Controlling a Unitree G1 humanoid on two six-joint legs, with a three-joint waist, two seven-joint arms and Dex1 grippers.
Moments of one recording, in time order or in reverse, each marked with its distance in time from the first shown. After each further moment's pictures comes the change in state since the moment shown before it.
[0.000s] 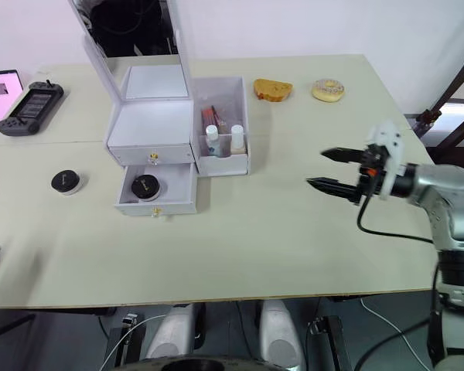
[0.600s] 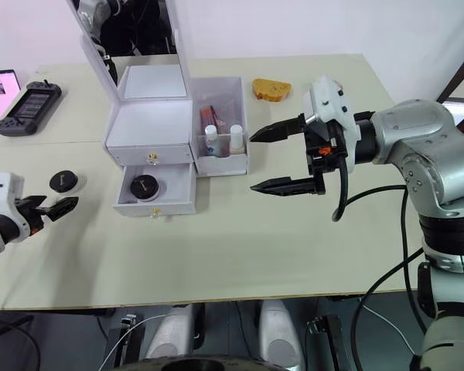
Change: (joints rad) left arm -0.507 0.084 -0.451 0.065 0.125 0.284 0.245; right arm -0.304 -0.019 0.171 -0.274 0.073 0.167 0.096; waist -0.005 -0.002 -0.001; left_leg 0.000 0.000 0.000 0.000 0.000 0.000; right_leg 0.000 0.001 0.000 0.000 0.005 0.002
